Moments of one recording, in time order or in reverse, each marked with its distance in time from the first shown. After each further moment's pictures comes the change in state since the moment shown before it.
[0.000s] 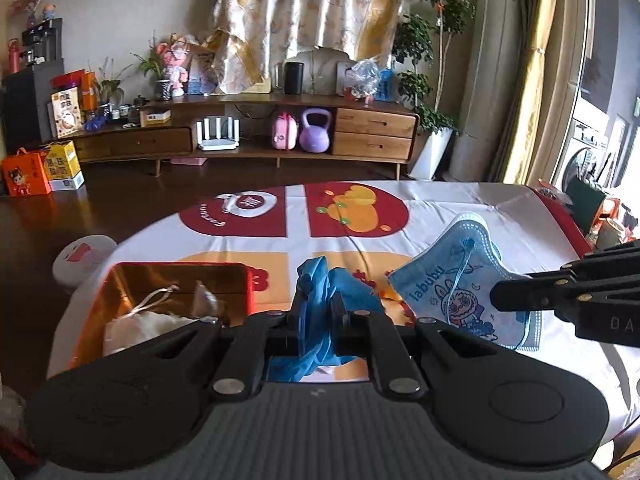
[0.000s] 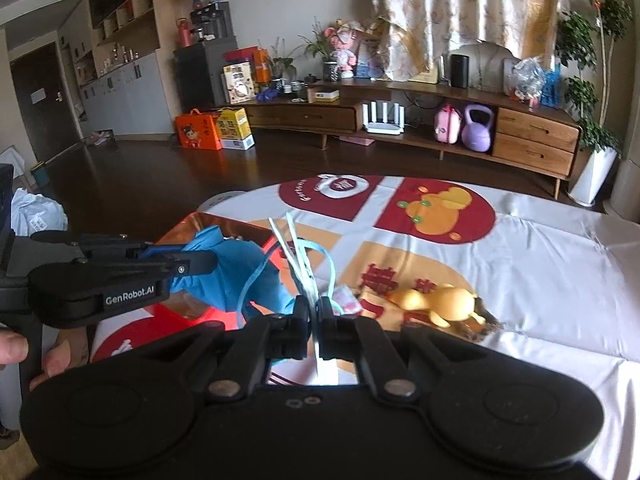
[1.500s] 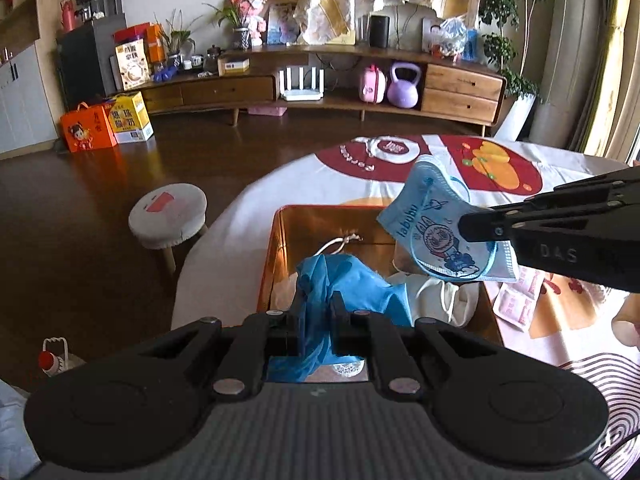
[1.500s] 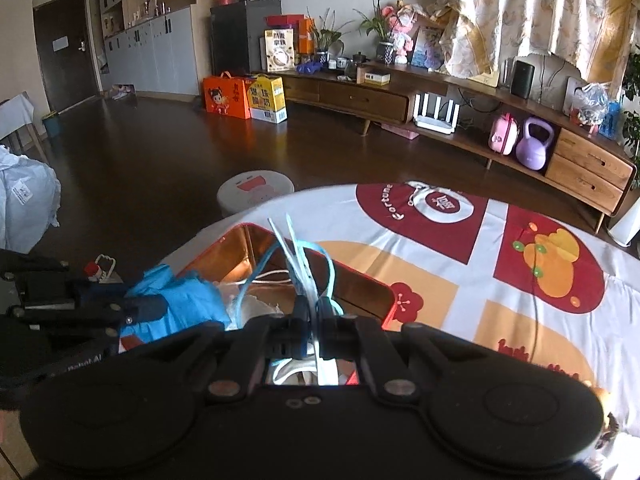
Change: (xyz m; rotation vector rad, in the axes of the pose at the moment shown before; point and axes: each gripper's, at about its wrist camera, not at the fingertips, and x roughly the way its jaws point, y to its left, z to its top) left arm 0.037 0.157 -0.022 -0.048 0.153 0.187; right arm 0.176 0.112 0.048 -0.130 0.082 0.012
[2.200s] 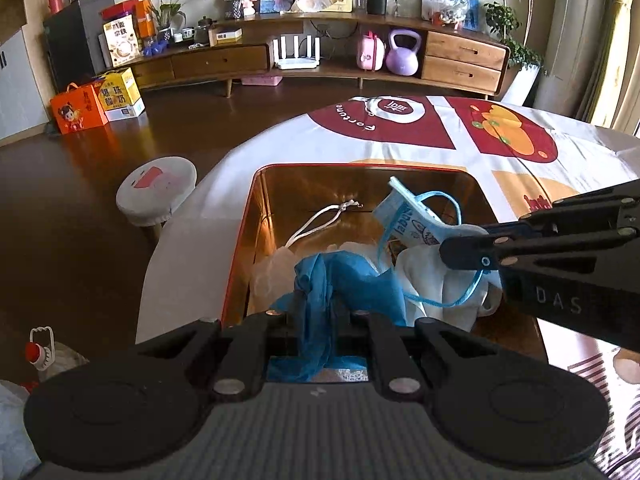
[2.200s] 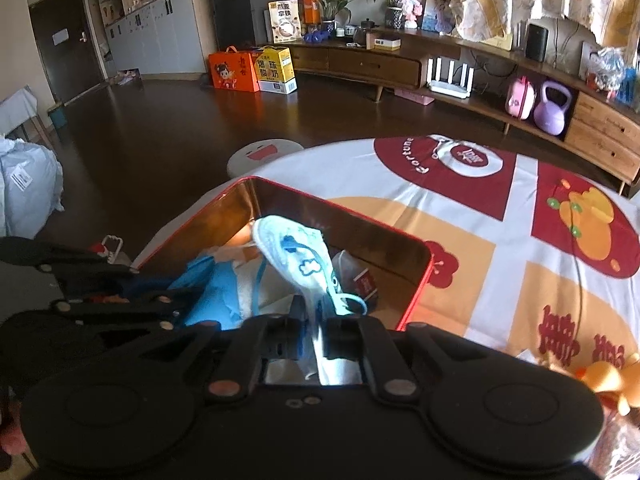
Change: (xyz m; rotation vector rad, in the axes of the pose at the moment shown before) left arm 0.047 -0.007 -0.007 0.017 0.082 -0.003; right arm 0.028 0.002 -0.020 0.046 0.076 0.063
